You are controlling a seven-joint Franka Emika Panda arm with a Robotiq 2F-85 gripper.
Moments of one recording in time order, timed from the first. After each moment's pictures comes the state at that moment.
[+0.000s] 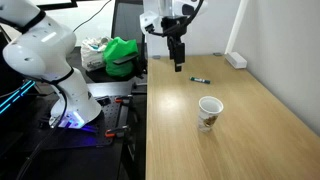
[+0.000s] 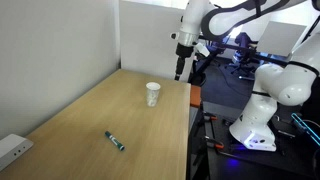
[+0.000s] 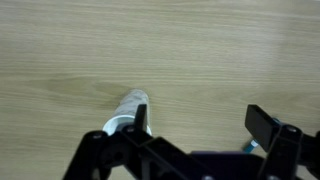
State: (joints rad) arm 0.00 -0.39 -0.09 -2.54 -0.02 2.24 -0.14
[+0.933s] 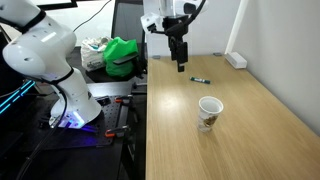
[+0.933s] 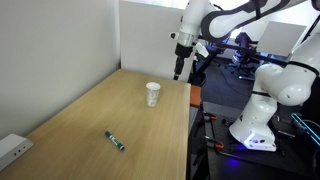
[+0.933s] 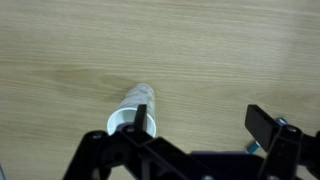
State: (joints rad) arm 0.00 -0.38 -0.08 -2.55 -0.07 2.28 -0.13
